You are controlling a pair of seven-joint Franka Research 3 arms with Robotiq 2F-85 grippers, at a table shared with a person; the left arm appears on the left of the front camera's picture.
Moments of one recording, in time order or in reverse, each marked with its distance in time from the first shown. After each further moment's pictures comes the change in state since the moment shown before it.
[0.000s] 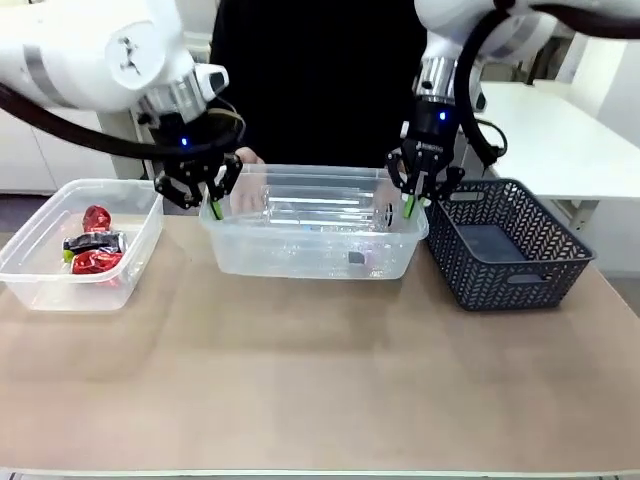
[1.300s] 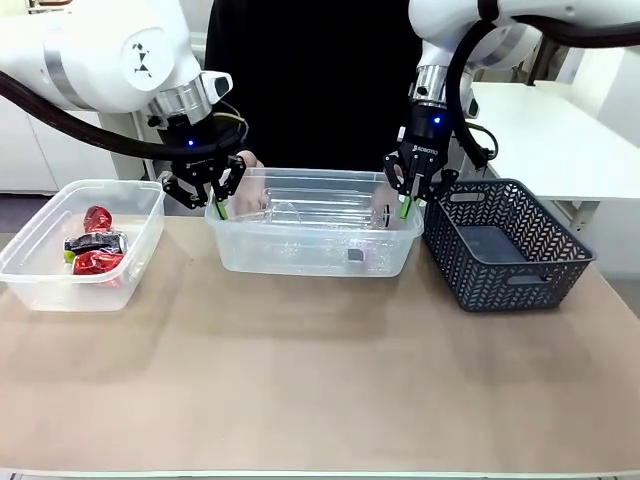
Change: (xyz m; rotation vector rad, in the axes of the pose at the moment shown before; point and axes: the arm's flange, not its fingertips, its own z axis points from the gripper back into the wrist) left arm 0.016 -0.003 -0.013 0.002 0.024 -0.015; right arm 0.019 0.000 -0.003 -0.003 0.014 0.006
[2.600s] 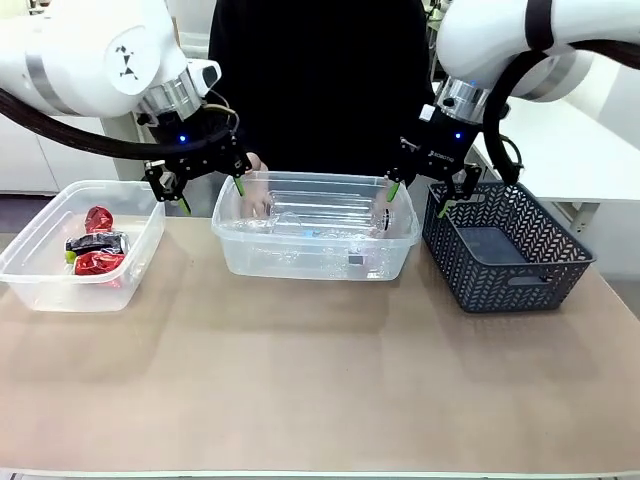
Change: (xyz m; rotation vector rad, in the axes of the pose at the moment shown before) left arm -0.006 0.010 0.013 -0.058 -0.071 0.026; right arm -0.042 -0.028 -0.005 0.114 -0.393 0.041
